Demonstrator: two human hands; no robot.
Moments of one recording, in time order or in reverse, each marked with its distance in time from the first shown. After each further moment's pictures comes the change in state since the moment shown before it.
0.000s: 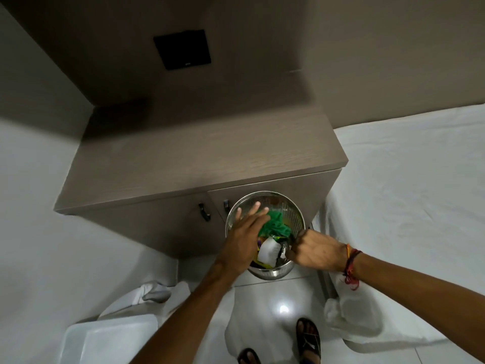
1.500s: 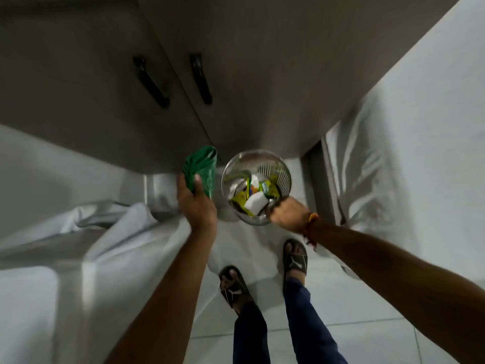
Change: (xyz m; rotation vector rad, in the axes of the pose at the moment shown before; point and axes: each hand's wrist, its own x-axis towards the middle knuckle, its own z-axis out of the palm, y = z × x) left_hand -0.107 -0.121 0.212 -0.661 0.609 -1.075; right_hand 0.056 -0.139 0.310 0.099 -0.105 0.126
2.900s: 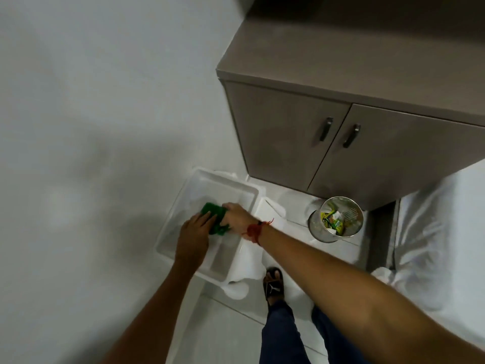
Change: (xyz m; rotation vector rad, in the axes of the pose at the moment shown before) left_hand -0.108 0.024 -0.424 1.037 -0.216 0.306; right_hand 0.156 -0.282 -0.369 1.814 -0.505 0.454
